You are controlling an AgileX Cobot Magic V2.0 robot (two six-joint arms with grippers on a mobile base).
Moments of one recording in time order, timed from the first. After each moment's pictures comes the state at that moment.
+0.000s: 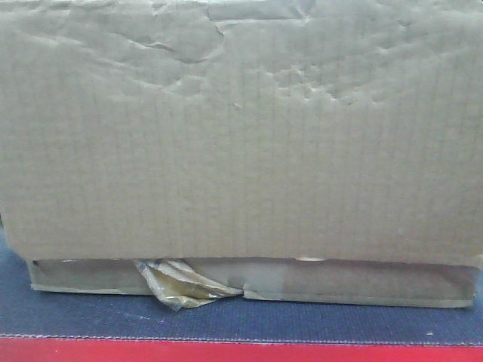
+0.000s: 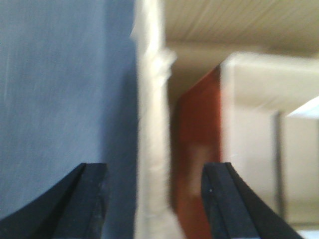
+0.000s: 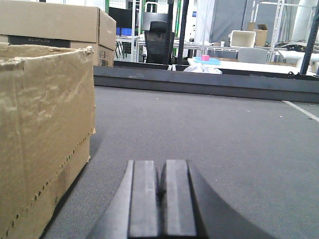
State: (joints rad) left arm -0.40 1.66 -1.69 0.15 1.23 -0.45; right arm -0.10 0.00 0.00 0.02 0.02 -0.04
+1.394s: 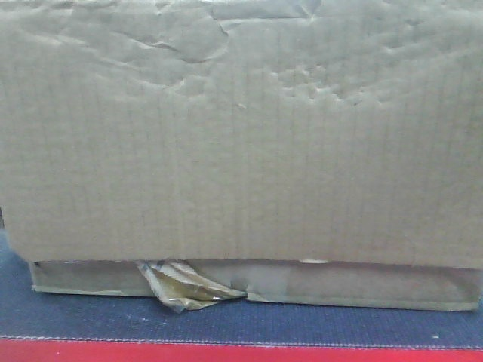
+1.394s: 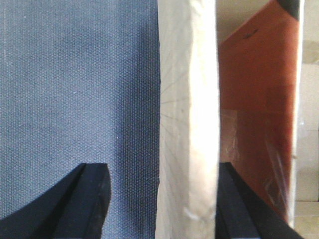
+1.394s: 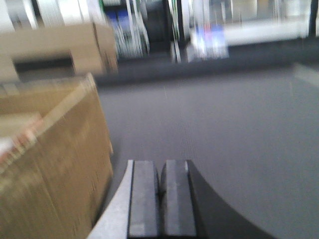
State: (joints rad) left arm -0.40 1.66 -1.60 0.14 1.22 -0.42; right arm -0.10 0.18 -0.36 0.02 0.39 0.16
